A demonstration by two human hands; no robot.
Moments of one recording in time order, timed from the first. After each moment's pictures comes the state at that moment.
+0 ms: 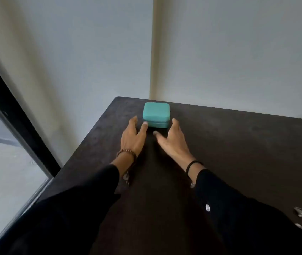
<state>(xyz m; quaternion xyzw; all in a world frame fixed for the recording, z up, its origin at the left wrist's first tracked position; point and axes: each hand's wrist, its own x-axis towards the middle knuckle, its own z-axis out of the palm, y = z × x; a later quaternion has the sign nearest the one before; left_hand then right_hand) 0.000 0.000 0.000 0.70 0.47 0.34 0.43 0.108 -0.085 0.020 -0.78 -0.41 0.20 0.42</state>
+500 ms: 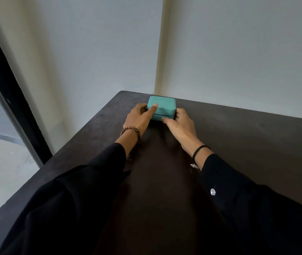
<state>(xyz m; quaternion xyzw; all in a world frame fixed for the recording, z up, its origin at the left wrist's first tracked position) 0.008 0.015 -0.007 0.69 0.44 0.37 0.44 0.123 -0.073 -0.007 -0.75 -0.40 0.17 0.51</state>
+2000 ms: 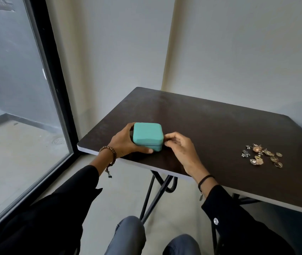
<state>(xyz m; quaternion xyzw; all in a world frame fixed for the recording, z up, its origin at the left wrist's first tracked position) -0.208 -0.184 -0.010 0.79 0.39 0.26 0.39 -0.015 -0.306 -0.020 -0.65 -0.47 0.24 0.54</state>
